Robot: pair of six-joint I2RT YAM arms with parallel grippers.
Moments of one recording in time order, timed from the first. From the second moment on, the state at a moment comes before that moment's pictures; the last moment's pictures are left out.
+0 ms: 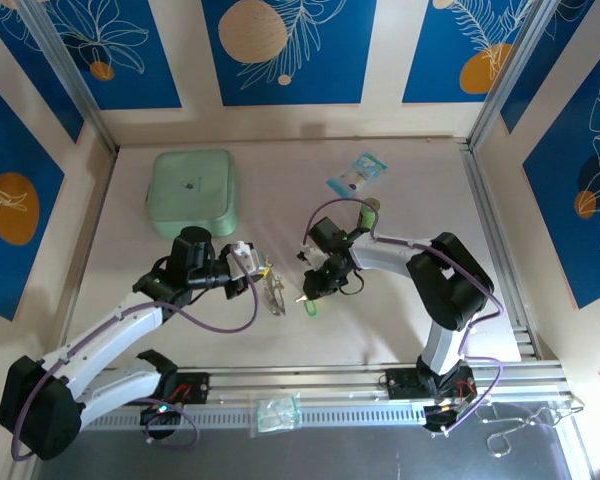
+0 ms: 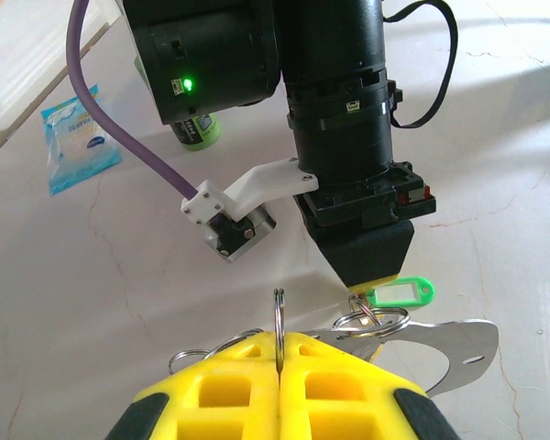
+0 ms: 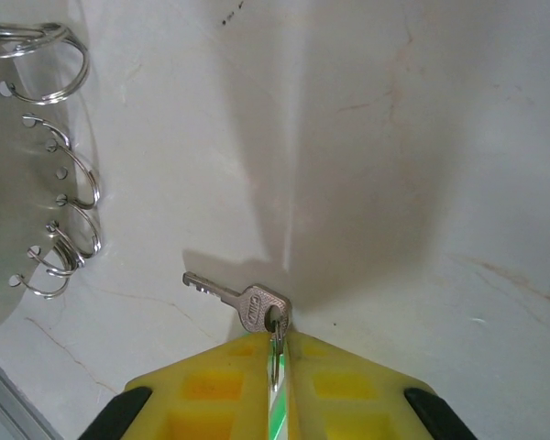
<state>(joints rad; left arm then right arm) -0.55 0.99 0.62 -0.18 0.56 0.57 0.69 1.77 1.01 -0.60 -0.42 0.20</state>
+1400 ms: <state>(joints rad) -0.55 0.99 0.62 -0.18 0.57 0.39 0.79 1.26 0.94 -0.33 -0.44 -0.21</state>
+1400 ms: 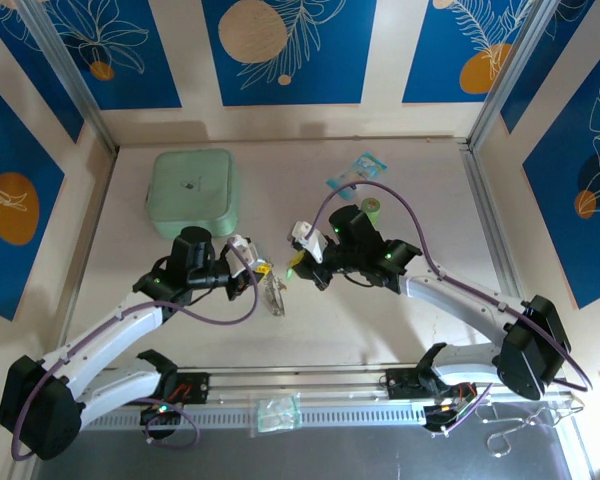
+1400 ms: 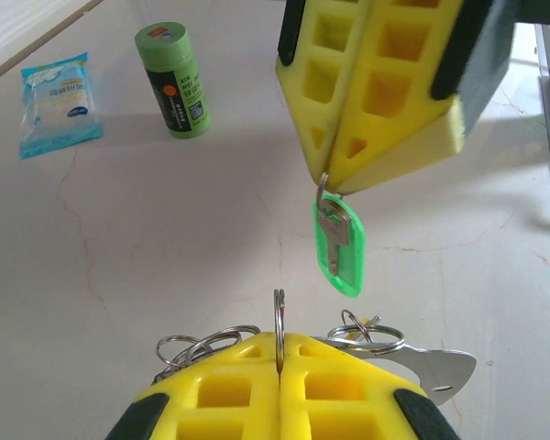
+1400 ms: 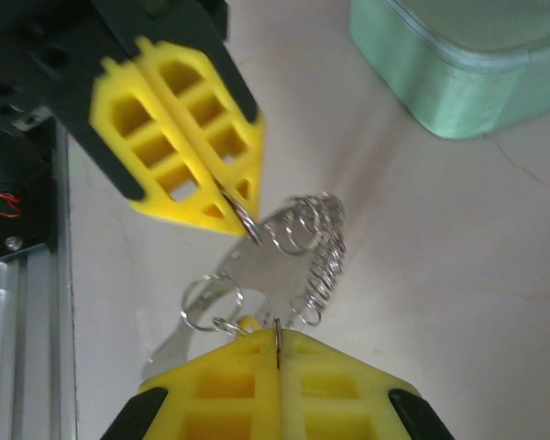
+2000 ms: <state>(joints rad) -0.55 0.99 0.62 -0.18 0.58 0.39 0.83 1.33 0.97 -0.25 -0.47 -0.23</state>
